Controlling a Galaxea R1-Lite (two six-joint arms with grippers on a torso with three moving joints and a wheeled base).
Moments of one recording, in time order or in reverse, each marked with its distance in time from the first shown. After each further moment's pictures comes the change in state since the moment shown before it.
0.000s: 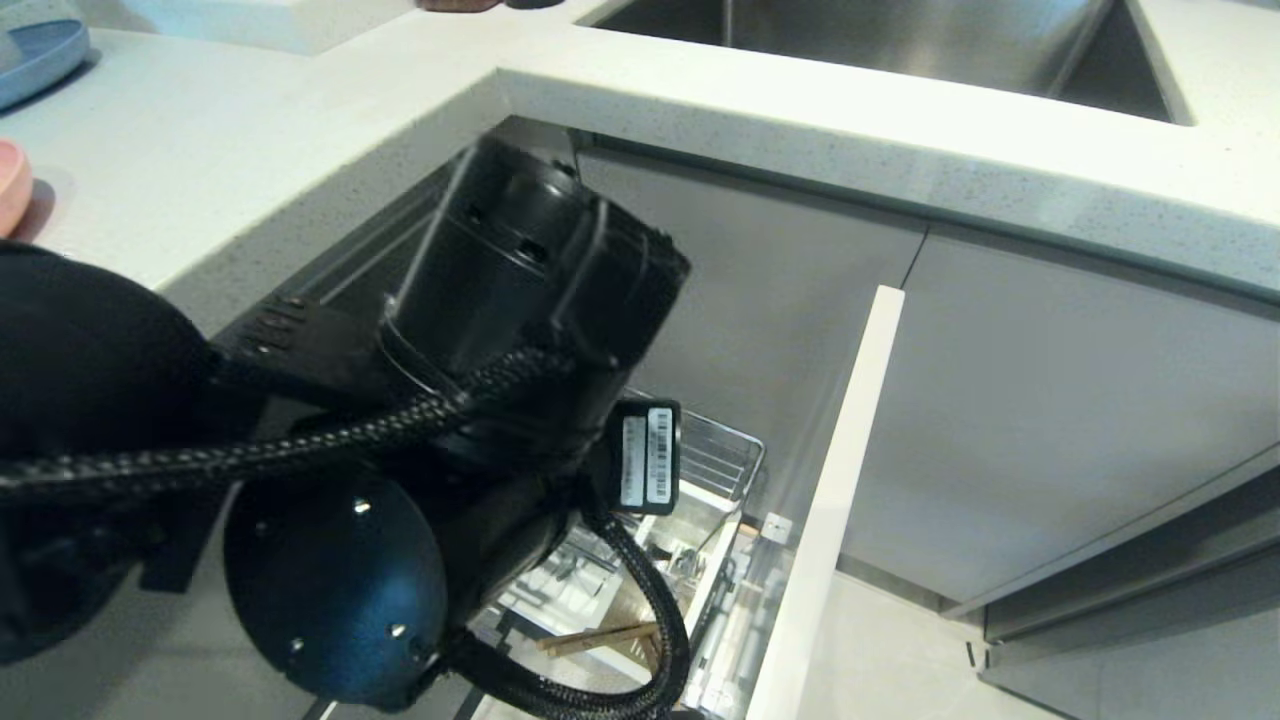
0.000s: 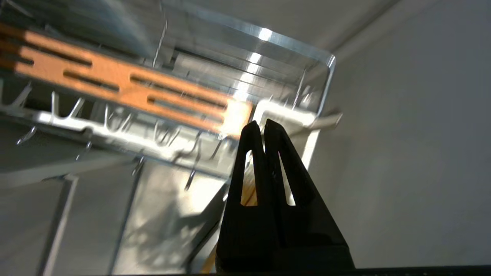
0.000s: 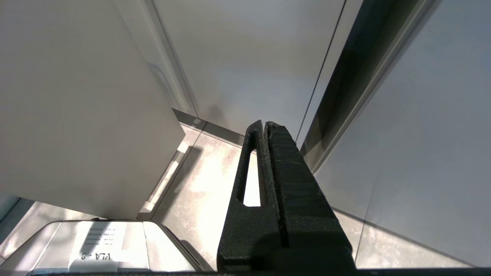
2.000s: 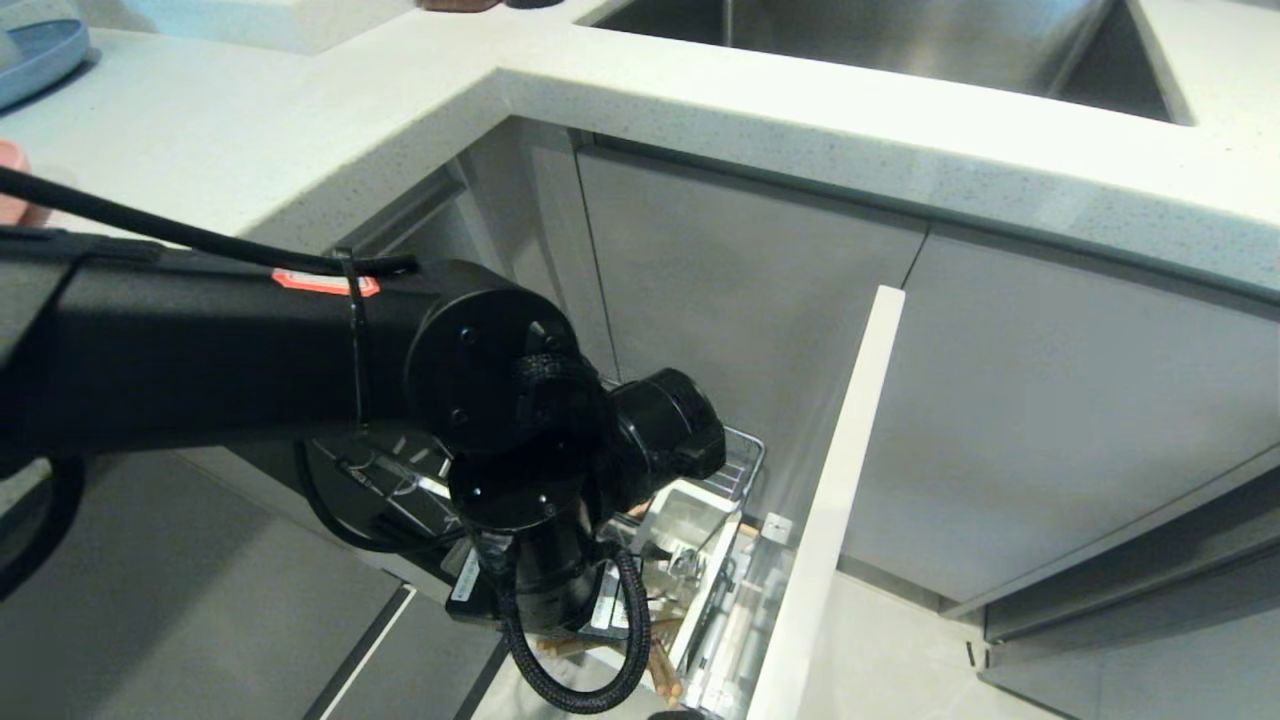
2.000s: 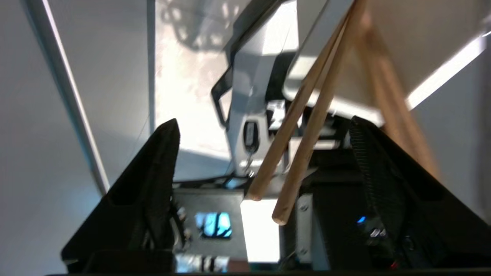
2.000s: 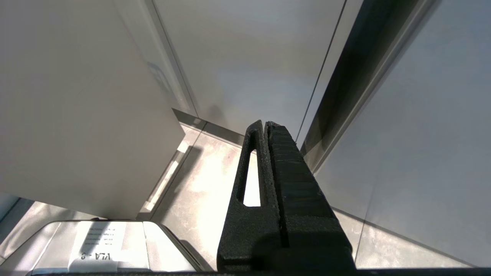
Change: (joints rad) left arm 0.214 0.332 -0.294 0.798 -0.530 -0.234; right arm 0.000 0.000 0.000 0.000 0.000 0.000
